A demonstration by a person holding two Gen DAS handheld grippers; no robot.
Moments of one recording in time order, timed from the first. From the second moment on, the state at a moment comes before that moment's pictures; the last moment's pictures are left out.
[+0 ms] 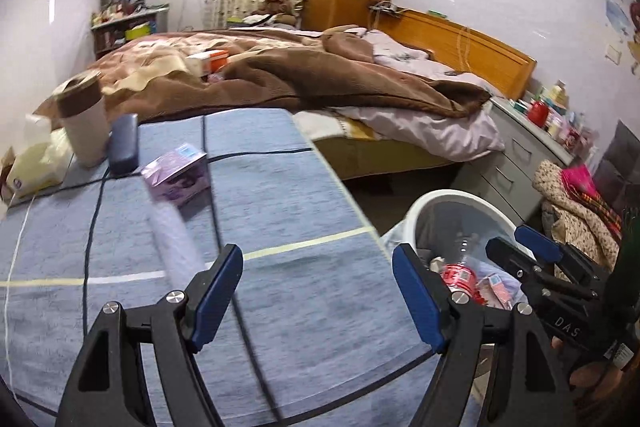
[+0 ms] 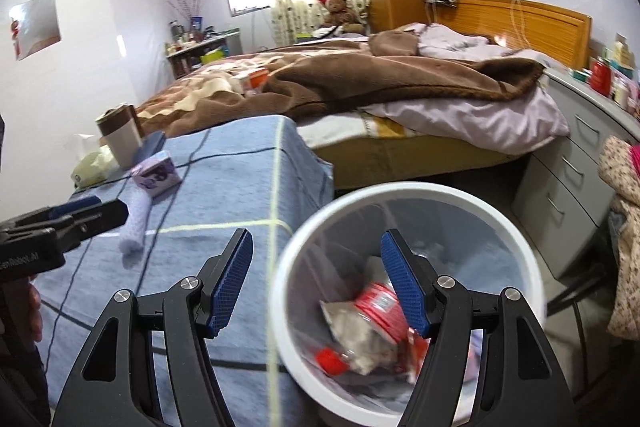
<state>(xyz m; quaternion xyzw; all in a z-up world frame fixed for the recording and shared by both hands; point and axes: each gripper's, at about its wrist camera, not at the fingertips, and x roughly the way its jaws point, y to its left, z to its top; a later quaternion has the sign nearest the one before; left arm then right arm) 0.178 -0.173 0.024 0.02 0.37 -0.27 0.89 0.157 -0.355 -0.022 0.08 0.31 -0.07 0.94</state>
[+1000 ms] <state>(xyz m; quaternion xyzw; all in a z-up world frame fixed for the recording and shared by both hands) 0.275 -0.097 -0.057 -0.04 0.46 -0.12 0.88 0.306 -0.270 -0.035 0.04 0.35 0.09 0.93</state>
